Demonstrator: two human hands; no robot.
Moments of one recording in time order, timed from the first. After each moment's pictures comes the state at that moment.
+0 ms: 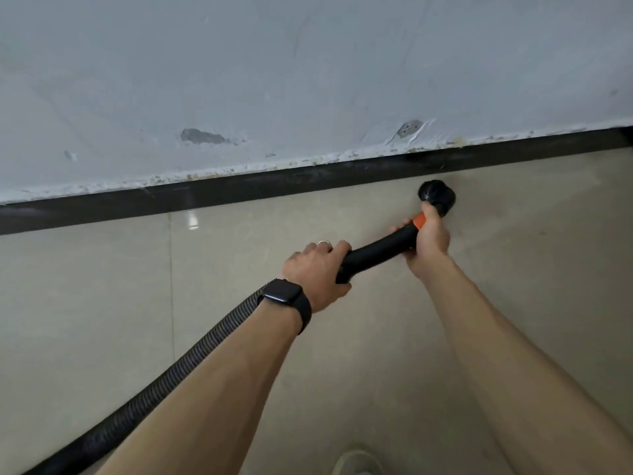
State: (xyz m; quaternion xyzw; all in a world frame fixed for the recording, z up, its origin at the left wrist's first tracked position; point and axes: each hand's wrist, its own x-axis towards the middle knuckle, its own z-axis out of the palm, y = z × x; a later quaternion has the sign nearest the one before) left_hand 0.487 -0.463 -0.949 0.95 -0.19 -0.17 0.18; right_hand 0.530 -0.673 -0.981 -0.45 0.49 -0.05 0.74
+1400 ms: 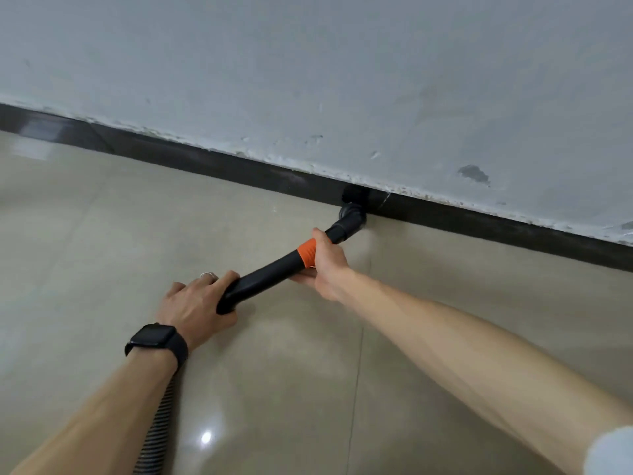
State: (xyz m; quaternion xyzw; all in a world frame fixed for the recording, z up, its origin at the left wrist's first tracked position) left_hand 0.331 0.005 -0.958 0.98 0.11 -0.13 0.10; right_hand 0.477 -0.175 -0.974 -0.58 0.31 0.35 0.67
